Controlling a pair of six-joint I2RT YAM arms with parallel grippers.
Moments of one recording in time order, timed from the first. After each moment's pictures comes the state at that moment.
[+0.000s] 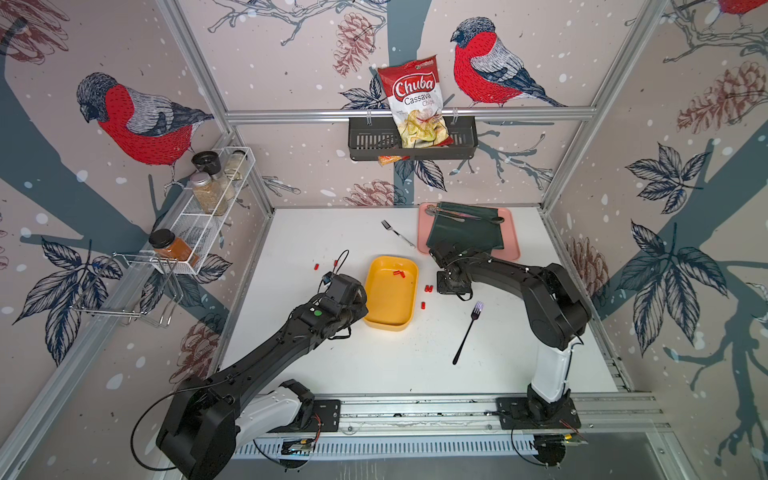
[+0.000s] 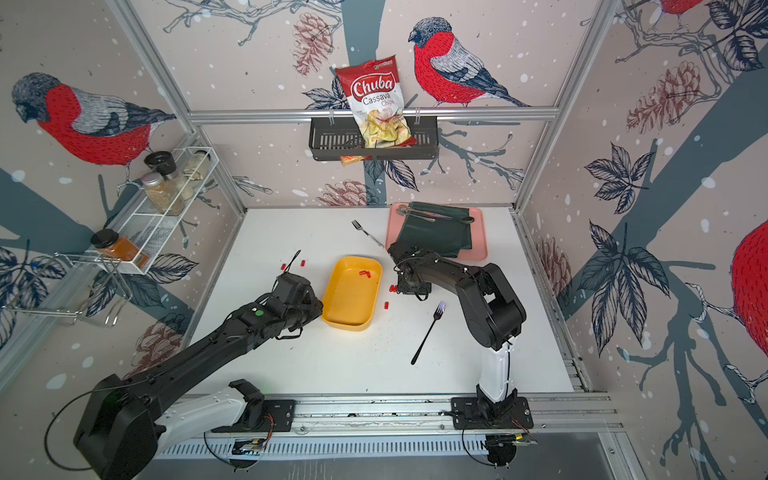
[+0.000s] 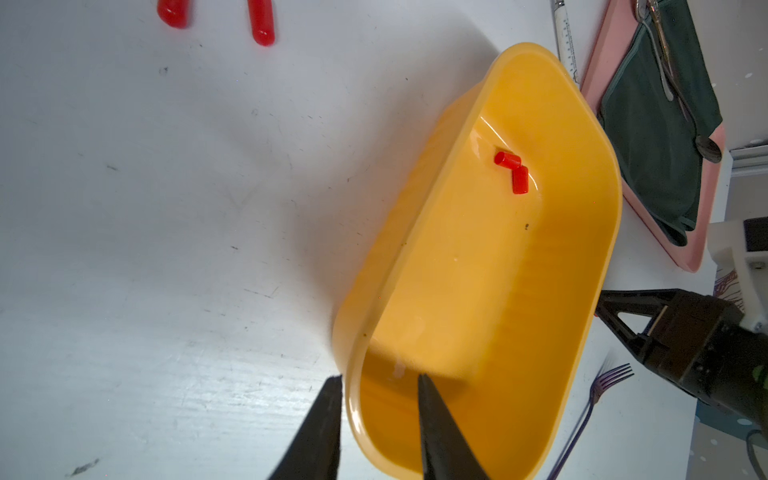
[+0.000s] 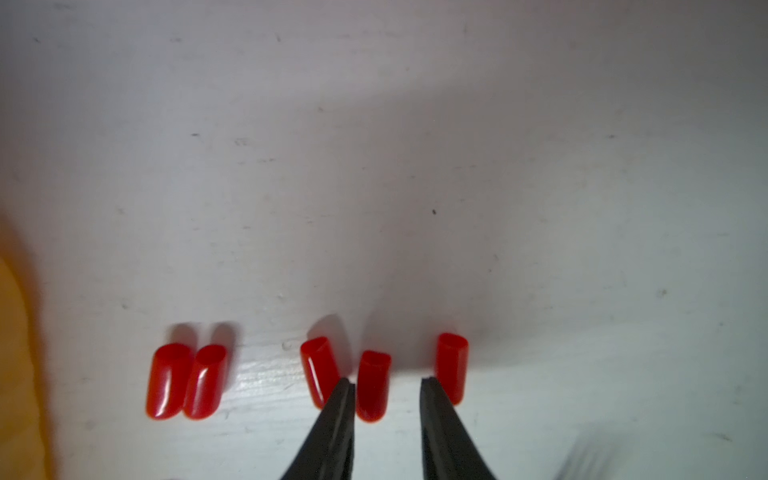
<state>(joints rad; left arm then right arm) -0.56 1.10 0.66 -0.49 -0.08 -1.00 0.63 1.91 1.29 -0.71 0.20 0.59</state>
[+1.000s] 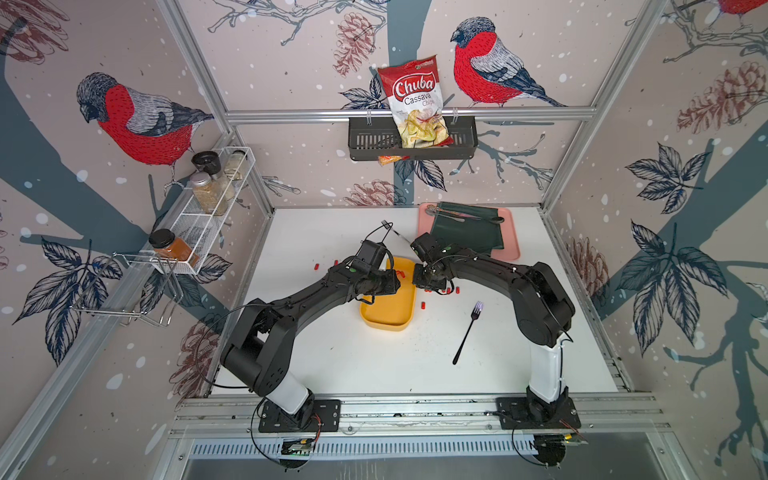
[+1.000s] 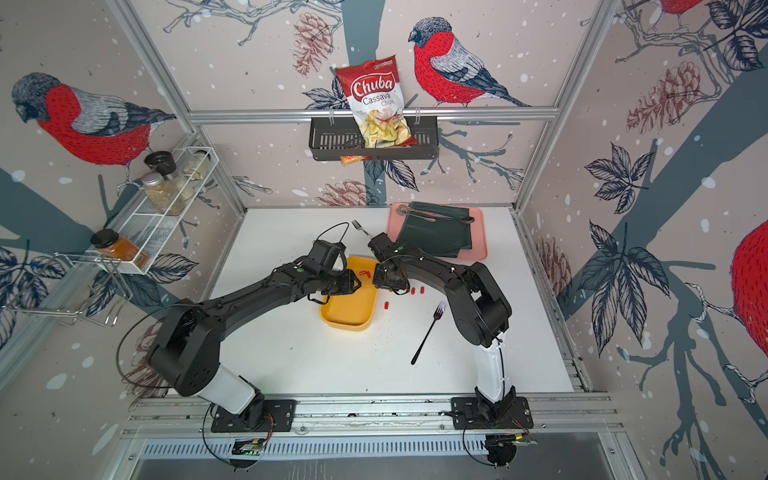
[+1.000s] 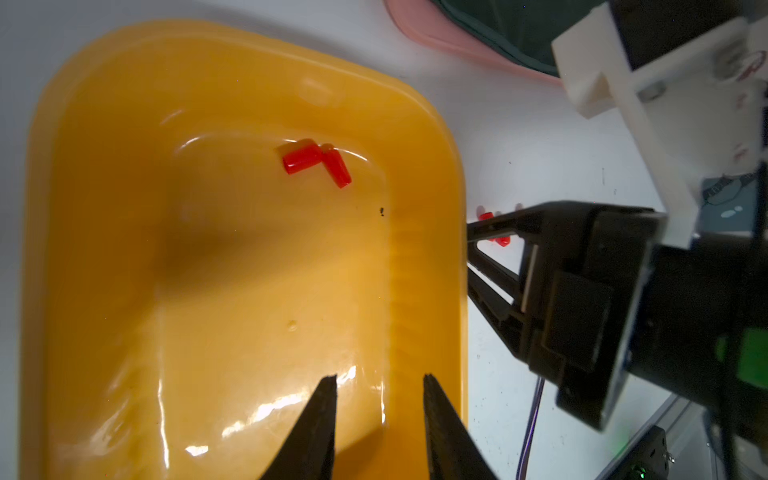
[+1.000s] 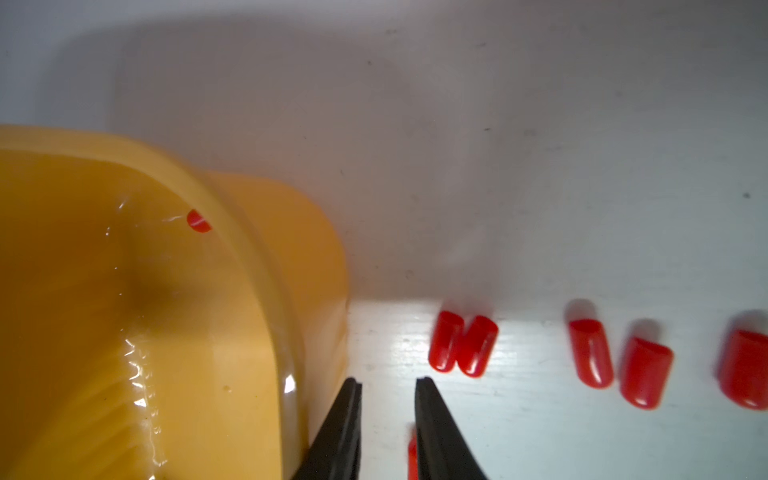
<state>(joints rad) -0.56 1.60 1.04 -0.38 0.23 -0.55 0.73 2.01 1.47 -0.68 -0.01 0.76</state>
